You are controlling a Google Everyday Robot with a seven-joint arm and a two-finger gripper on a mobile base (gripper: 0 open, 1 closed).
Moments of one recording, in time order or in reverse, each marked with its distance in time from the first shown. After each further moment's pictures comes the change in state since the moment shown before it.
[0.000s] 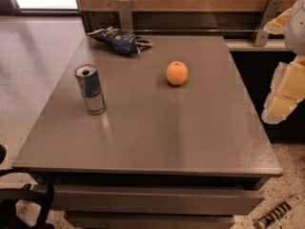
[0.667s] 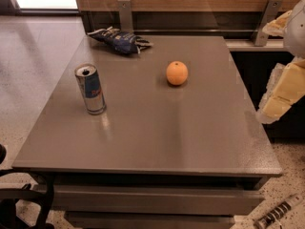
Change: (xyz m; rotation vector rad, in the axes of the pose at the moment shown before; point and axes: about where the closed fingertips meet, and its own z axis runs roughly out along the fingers) arm -0.004 0.000 0.005 0.008 -0.059 0.028
